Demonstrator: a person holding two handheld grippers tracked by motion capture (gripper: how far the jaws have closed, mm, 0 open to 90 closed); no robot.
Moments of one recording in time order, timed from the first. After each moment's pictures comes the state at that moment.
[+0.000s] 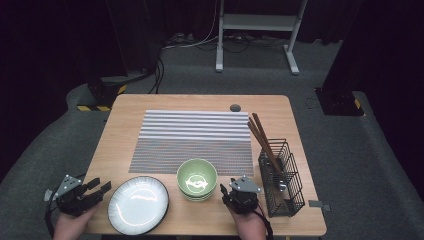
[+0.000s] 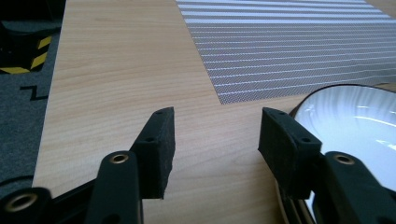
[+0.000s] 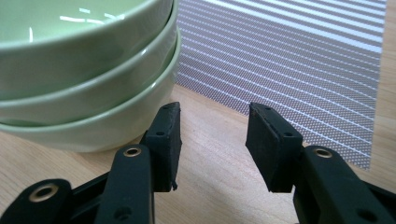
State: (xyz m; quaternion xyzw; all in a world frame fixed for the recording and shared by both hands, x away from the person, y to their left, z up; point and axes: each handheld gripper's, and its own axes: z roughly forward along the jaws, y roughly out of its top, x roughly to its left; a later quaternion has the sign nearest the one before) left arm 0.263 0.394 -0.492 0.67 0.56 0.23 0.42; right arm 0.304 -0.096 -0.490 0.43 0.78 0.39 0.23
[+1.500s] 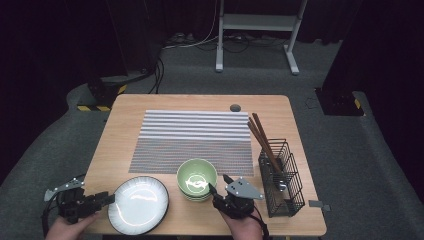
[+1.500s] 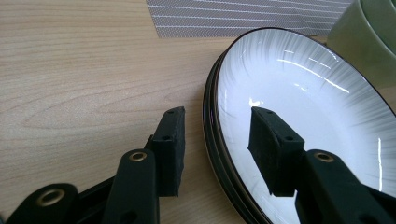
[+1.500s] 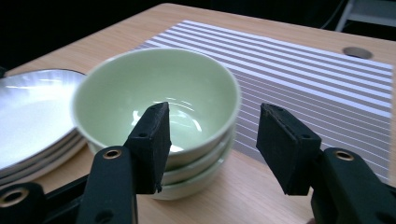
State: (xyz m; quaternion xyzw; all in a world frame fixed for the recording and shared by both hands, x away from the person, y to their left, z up) left arm 0.260 0.391 -0.482 0.71 0.58 0.06 0.40; right arm 0.277 -0.076 -0.444 0.39 0.75 0.48 0.22
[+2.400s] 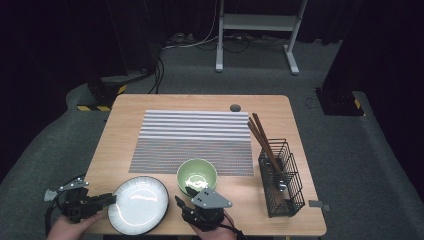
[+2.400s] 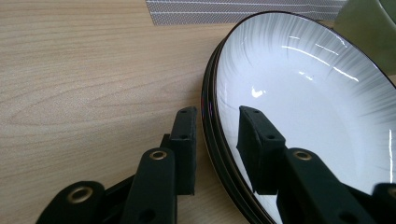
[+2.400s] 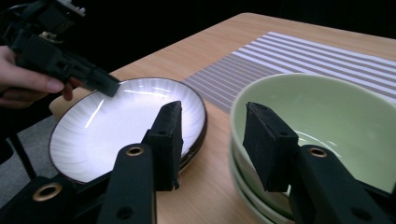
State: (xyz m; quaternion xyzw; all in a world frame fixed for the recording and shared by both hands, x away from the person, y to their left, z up) left arm 0.262 0.386 -0.485 0.73 0.57 0.06 0.38; right arm 0.250 -0.007 -0.438 0.31 0.78 0.52 0.15
